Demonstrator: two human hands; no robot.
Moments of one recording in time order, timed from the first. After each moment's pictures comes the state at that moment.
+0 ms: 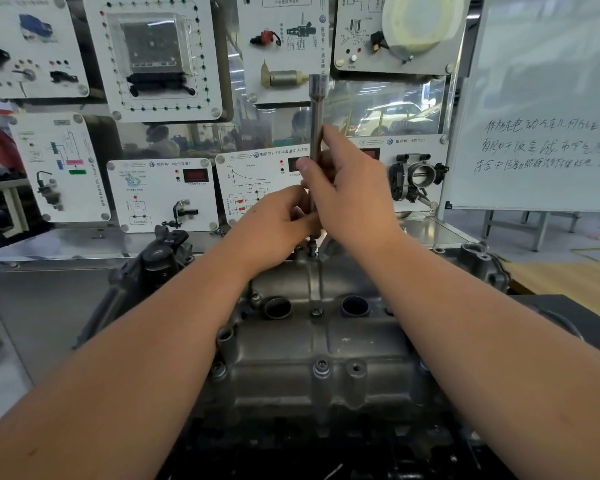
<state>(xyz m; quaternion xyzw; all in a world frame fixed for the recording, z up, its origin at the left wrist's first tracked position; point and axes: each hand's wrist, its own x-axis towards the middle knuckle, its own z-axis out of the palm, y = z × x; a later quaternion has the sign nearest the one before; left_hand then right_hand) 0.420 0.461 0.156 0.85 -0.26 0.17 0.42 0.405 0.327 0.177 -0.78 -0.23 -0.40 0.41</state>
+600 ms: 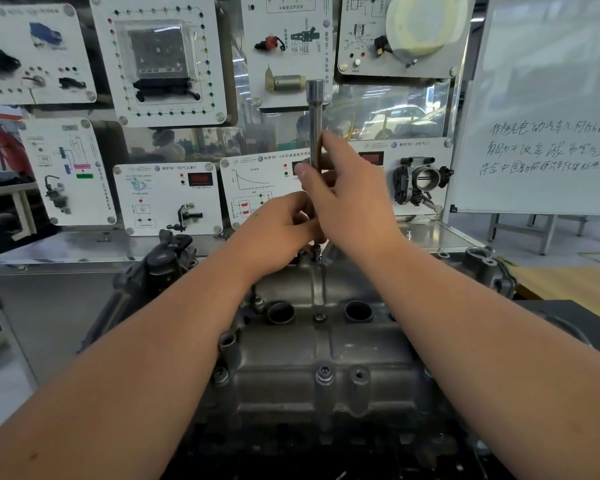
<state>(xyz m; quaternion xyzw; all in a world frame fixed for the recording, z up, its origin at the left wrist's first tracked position) 0.423 0.462 0.155 0.85 -0.25 0.15 0.44 0.407 0.329 0.175 -0.77 -0.24 -0.41 0.41</state>
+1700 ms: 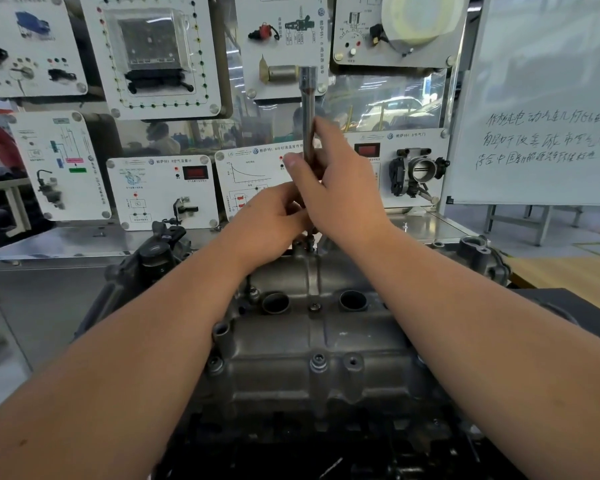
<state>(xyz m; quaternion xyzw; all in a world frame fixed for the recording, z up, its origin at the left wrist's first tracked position) 0.418 0.462 0.156 0.86 -0.25 0.17 0.41 0.408 0.333 0.174 -0.78 -0.24 -0.39 0.42</state>
